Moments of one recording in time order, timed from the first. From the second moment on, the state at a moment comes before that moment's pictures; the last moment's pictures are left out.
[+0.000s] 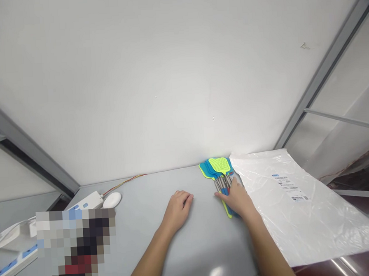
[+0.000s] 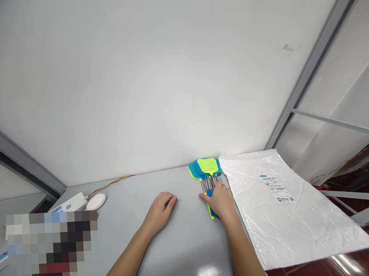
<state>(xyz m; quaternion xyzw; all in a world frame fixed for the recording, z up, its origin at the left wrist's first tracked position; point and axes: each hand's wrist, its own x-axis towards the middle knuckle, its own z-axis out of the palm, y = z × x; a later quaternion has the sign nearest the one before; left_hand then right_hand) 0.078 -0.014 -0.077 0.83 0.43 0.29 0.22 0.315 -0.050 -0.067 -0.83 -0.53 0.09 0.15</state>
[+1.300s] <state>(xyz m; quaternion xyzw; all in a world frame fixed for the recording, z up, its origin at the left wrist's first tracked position) 0.016 0.004 -0.083 0.78 0.59 0.20 0.03 0.228 0.046 -0.067 -0.38 -0.92 -0.01 0.05</state>
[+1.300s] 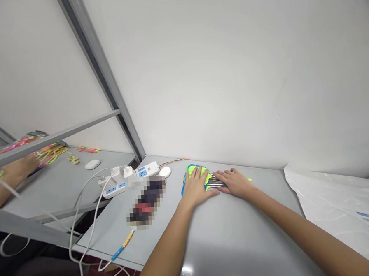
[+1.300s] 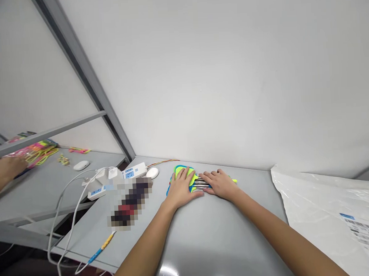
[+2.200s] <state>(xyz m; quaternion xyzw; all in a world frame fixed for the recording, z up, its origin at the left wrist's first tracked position) 0.046 -0.003 -0.060 0.83 0.49 0.26 -0.04 0.216 -0.018 -0.096 -0.51 -0.82 0.02 0.25</state>
